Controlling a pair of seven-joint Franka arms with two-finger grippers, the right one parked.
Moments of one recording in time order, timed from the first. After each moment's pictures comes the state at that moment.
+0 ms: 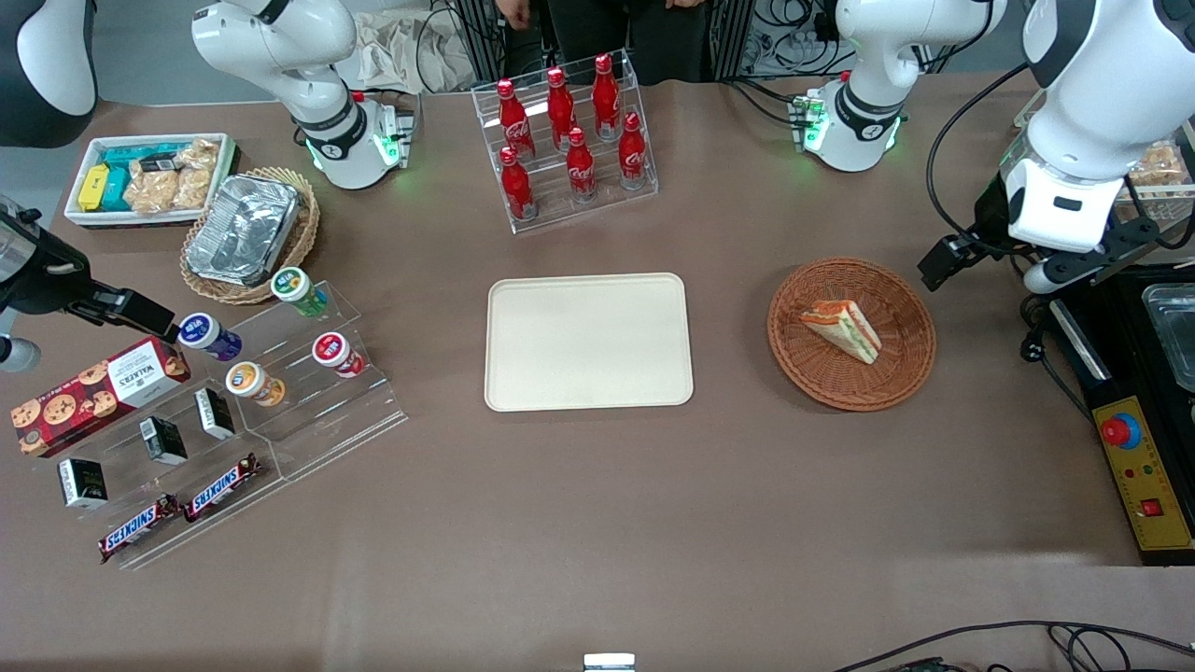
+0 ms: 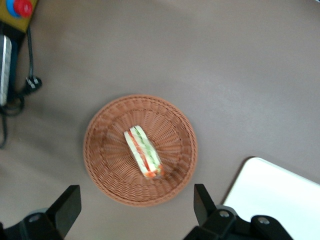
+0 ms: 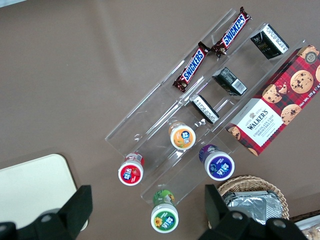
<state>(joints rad) -0.04 -0.18 -0.13 -1.94 -0.01 1.81 -0.67</state>
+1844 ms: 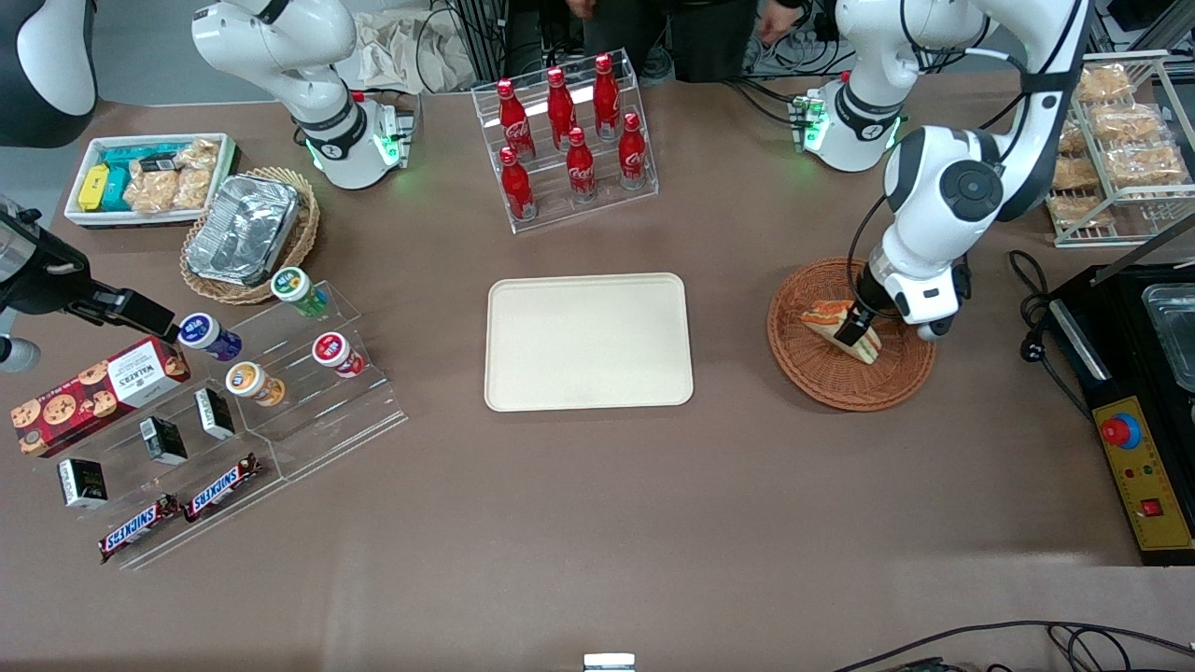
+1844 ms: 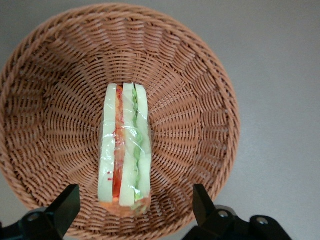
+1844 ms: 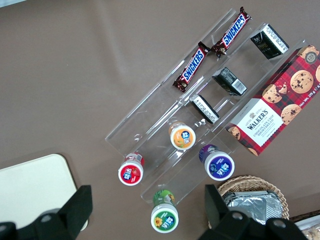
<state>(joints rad) -0.11 -0.01 -0.13 -2.48 -0.05 2.48 -1.22</state>
